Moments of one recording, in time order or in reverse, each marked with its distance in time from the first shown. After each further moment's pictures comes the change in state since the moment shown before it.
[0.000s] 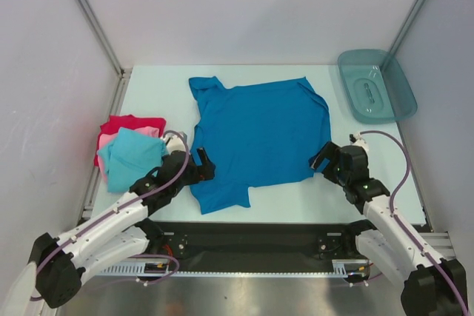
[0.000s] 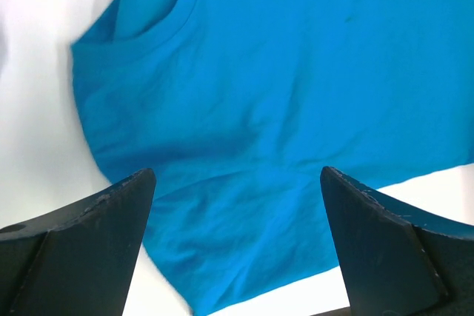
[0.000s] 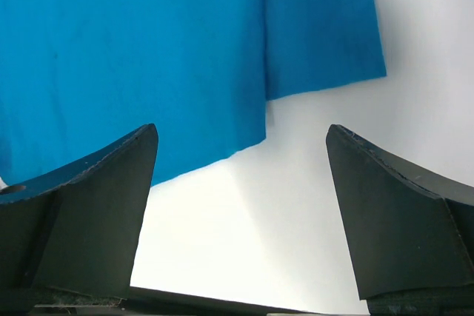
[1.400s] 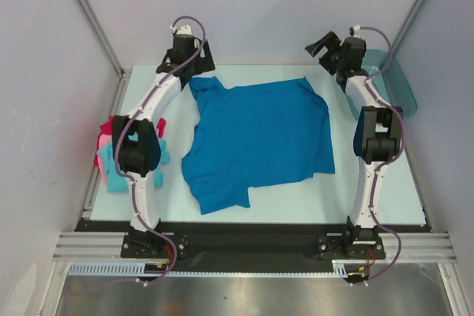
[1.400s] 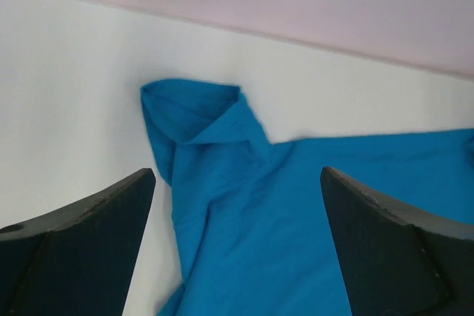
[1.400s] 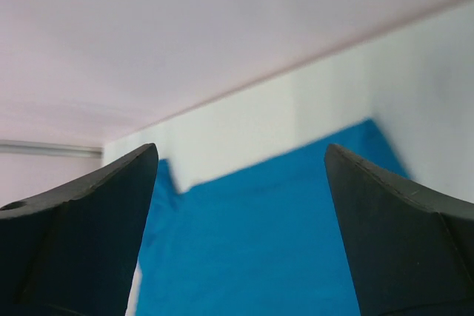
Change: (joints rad) left arm 0.442 1.270 1.439 -0.048 0.150 0.363; right arm -0.267 1.493 1.478 0.388 -0.393 0.027
